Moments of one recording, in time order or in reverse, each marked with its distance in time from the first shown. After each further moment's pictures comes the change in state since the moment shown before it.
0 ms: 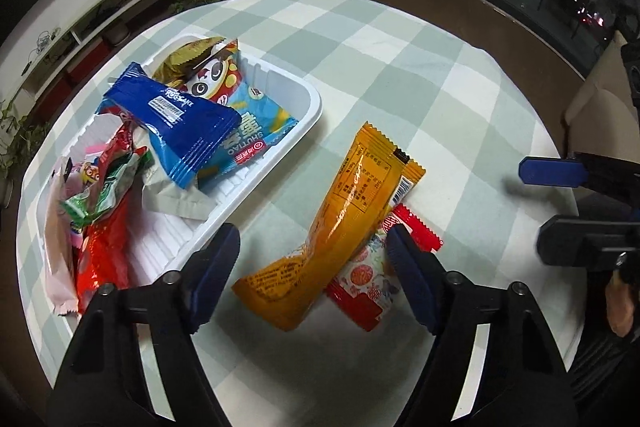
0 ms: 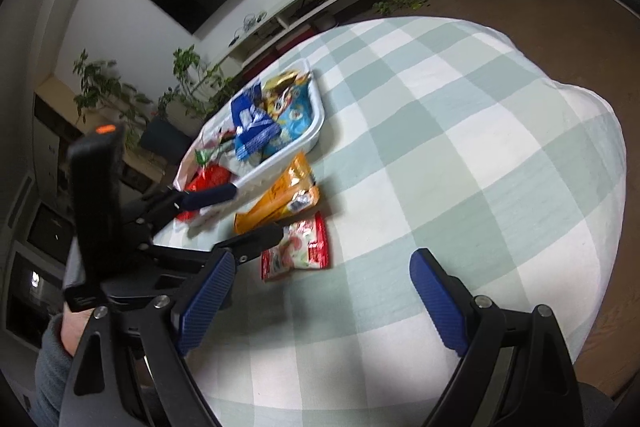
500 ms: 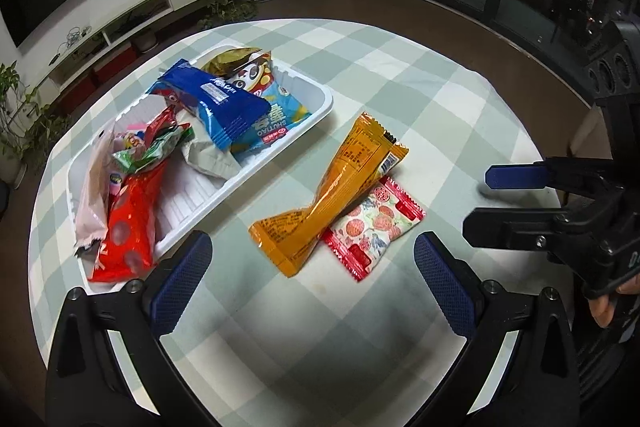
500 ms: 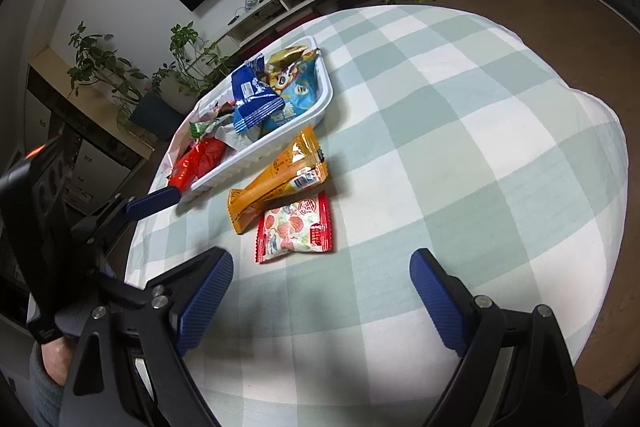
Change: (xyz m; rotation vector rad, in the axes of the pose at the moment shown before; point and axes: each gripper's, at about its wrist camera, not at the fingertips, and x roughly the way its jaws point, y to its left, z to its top) left arm -0.047 -0.008 -0.044 -0.081 -0.119 0.049; right arm 0.016 0.014 -0.007 -0.078 0.064 -0.051
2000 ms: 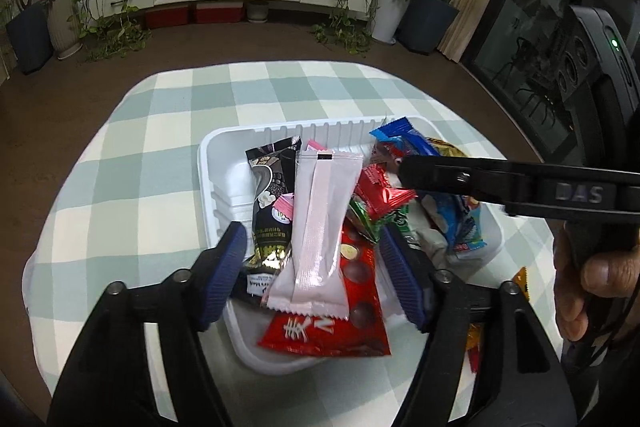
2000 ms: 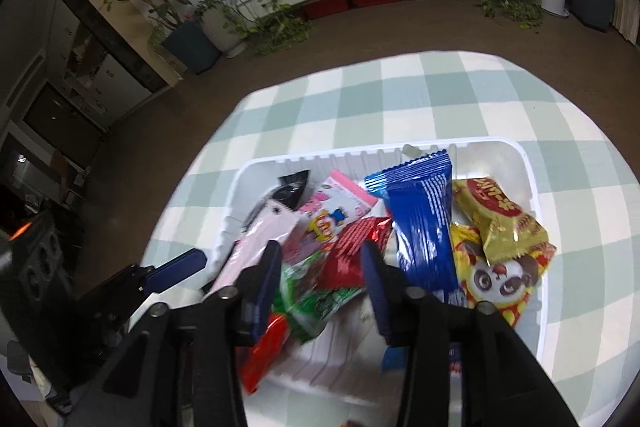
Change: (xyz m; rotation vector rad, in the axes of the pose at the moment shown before) left arm -0.023 0.195 -0.006 -0.545 -0.148 0.071; right arm 0.151 0.154 0.168 -0.300 0.180 0.054
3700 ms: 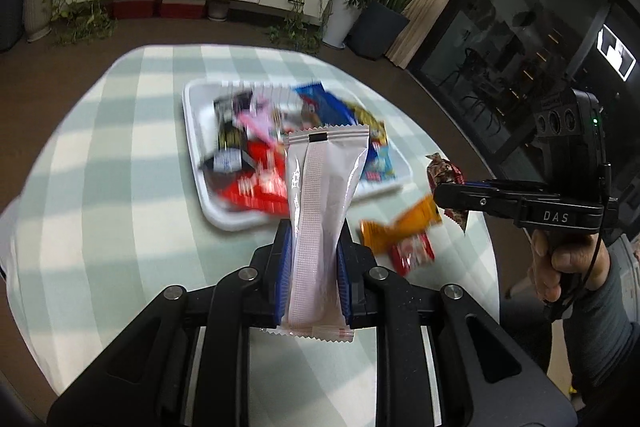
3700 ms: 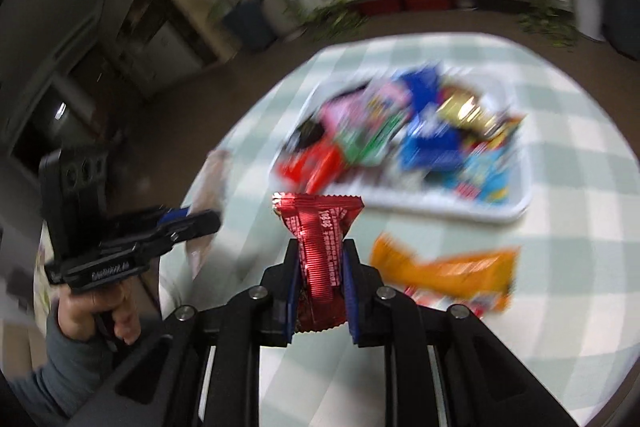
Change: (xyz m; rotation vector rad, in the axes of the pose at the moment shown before) left arm -0.093 0.000 -0.074 -0.022 -0.012 -0.214; right arm -0.093 0.014 -0.118 -0.130 -0.015 0.094
